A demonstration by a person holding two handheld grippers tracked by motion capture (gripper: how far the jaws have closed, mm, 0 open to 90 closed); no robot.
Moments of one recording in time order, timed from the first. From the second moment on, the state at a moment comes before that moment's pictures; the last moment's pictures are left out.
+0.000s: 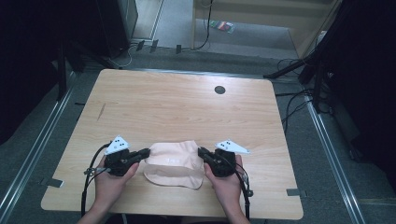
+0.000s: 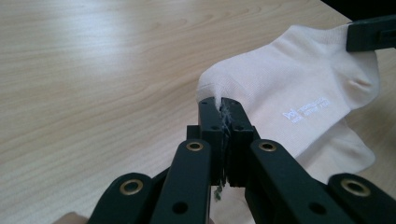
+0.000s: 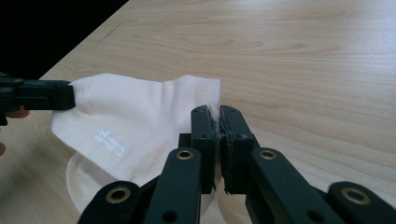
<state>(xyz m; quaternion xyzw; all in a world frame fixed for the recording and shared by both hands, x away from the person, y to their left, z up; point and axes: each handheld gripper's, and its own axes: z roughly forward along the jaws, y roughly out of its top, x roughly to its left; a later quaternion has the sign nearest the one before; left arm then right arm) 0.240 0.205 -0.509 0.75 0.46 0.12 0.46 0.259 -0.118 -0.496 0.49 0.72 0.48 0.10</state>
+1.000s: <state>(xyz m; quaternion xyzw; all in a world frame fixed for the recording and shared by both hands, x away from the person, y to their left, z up) 0.209 0.193 -0.535 0.79 0.43 0.14 0.41 0.227 -0.122 -0.529 0.49 0.74 0.45 0.09</state>
